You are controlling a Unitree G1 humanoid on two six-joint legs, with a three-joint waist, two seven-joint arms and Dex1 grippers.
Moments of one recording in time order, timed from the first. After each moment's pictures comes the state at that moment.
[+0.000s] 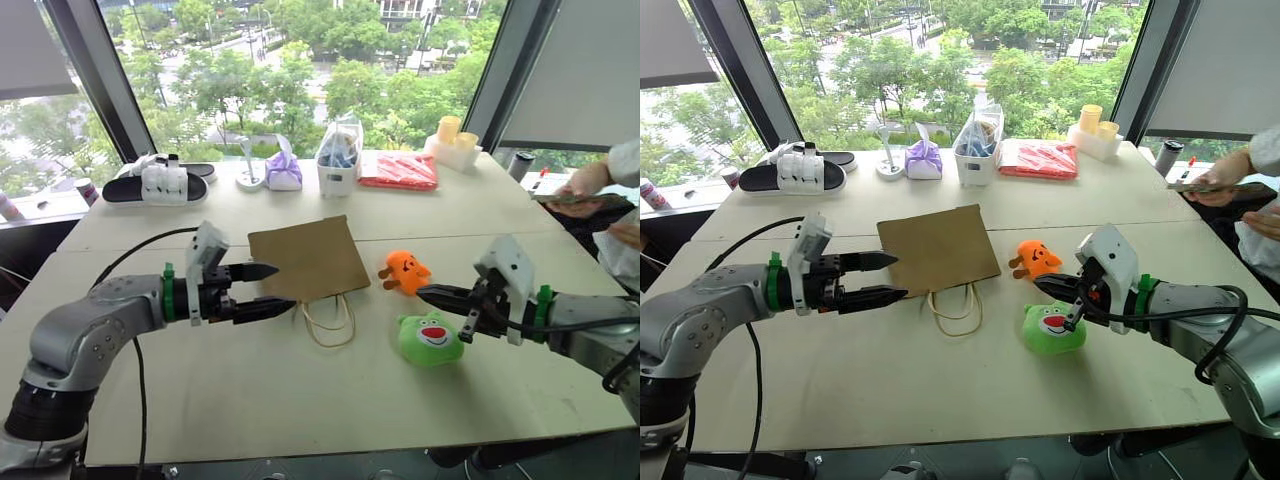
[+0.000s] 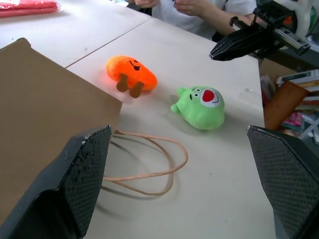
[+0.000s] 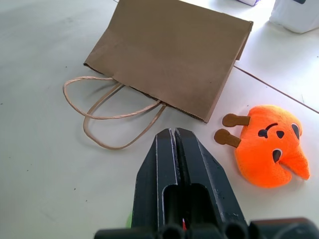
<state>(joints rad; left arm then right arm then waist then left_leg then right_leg) -0.46 0.74 0.10 -0.31 -0.85 0.84 -0.91 -0.24 -0.93 -0.24 -0.60 0.71 0.91 0.66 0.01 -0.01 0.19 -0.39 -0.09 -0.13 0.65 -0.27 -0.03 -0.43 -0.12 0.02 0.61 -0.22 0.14</state>
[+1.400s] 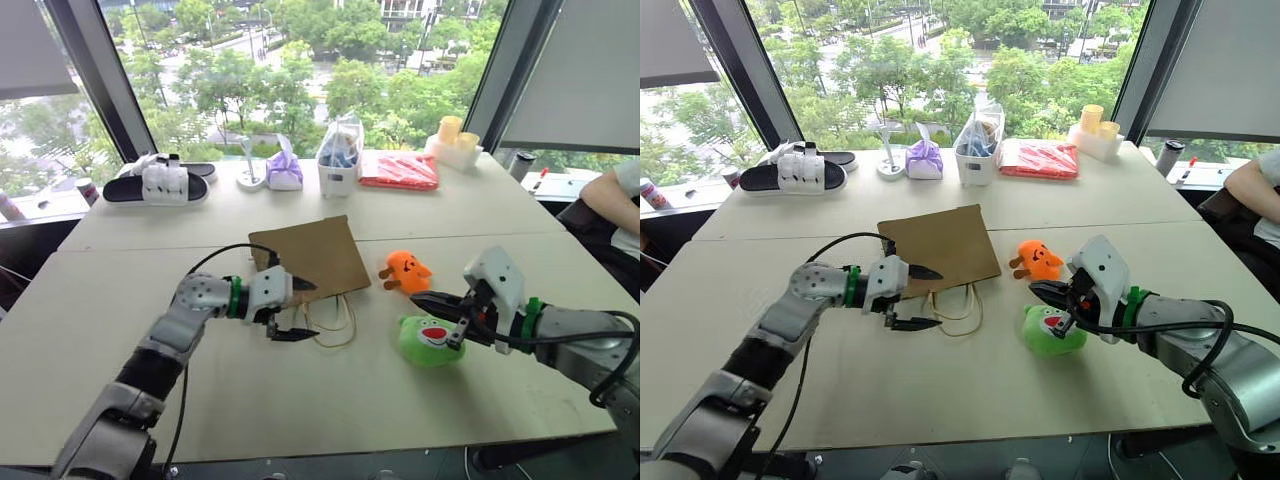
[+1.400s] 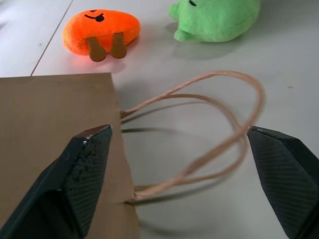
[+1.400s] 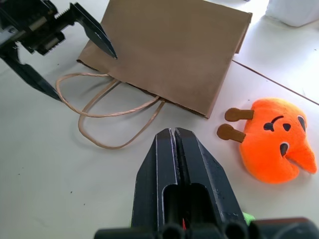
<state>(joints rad) -0.67 0.48 -0.28 0.37 -0.13 -0.14 -1.18 -0.19 -0.87 -0.21 -0.65 0.67 0.90 0.57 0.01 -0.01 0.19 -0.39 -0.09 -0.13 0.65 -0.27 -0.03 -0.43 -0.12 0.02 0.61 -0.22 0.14</state>
